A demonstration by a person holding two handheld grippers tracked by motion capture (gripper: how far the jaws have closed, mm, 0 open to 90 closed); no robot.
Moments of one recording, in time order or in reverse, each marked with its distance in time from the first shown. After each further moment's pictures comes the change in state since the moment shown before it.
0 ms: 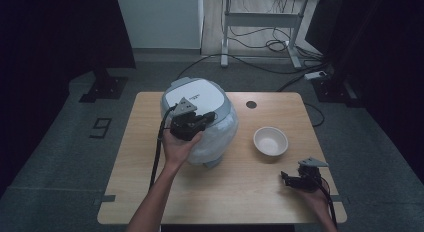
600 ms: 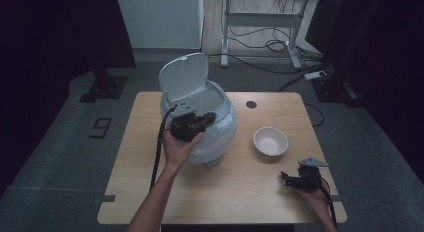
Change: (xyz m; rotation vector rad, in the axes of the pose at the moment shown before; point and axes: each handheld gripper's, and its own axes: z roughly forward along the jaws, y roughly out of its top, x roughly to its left) left arm -0.002 -0.004 -0.004 -0.034 -0.020 -0.003; right arm 0.000 0.000 0.000 0.000 0.000 0.000
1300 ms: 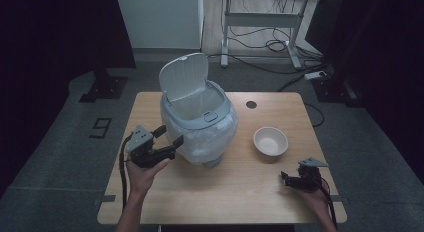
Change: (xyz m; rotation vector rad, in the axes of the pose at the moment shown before) left arm 0.031 -0.075 -0.089 -0.103 0.189 -0.030; right arm 0.000 0.000 0.000 -0.003 -0.002 -0.003
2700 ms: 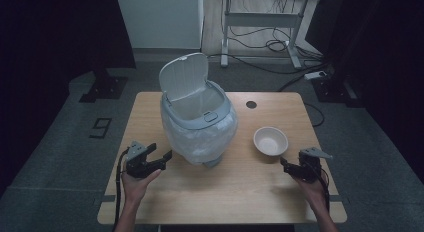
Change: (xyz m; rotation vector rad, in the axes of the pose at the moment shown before) left arm 0.041 -0.071 0.011 0.161 0.078 -0.076; right arm 0.011 0.044 -0.018 -0.135 -0.038 0.088
